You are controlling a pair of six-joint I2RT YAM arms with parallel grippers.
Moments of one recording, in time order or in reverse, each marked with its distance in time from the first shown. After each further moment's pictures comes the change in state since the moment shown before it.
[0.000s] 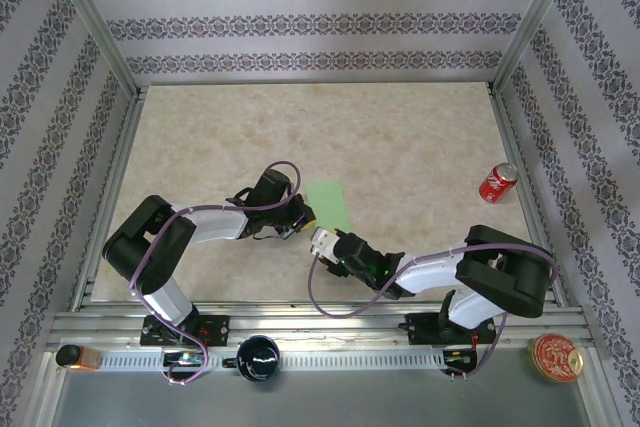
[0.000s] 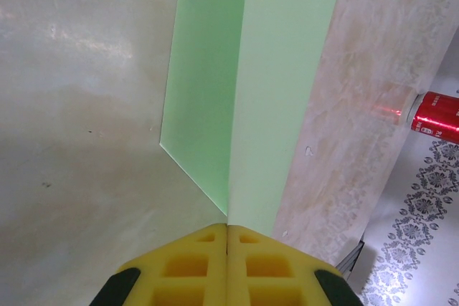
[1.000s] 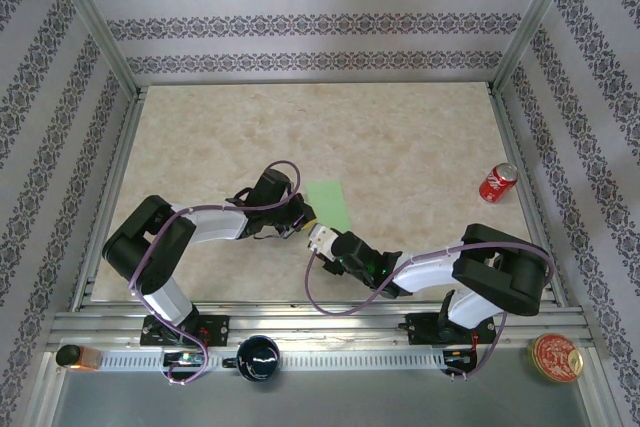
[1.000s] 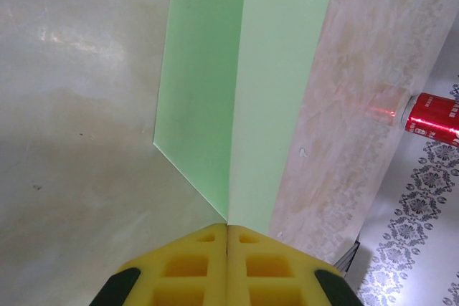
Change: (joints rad) left arm 0.000 -0.001 -0.002 0.016 0.000 -0.009; right arm 0.006 0.014 0.016 0.035 -0.013 0.060
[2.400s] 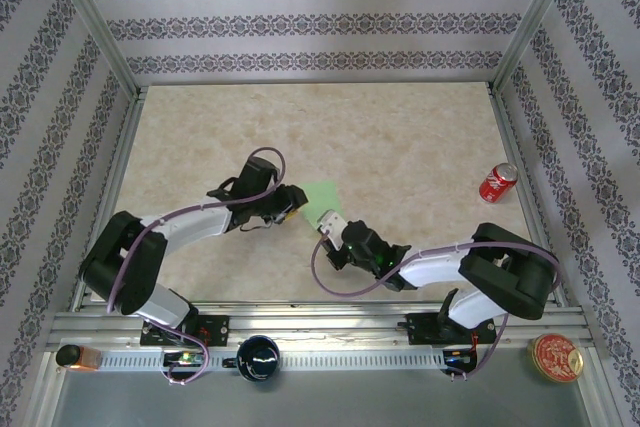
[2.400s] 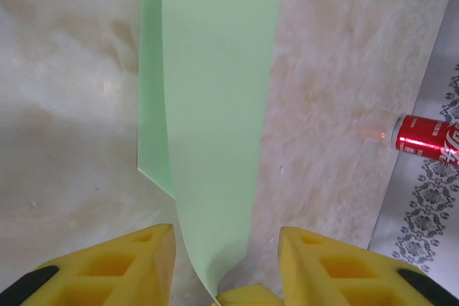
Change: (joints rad) left arm 0.086 -0.159 0.051 -0.212 -0.058 0.135; right arm -0.134 -0.042 -0.019 0.034 -0.230 0.230
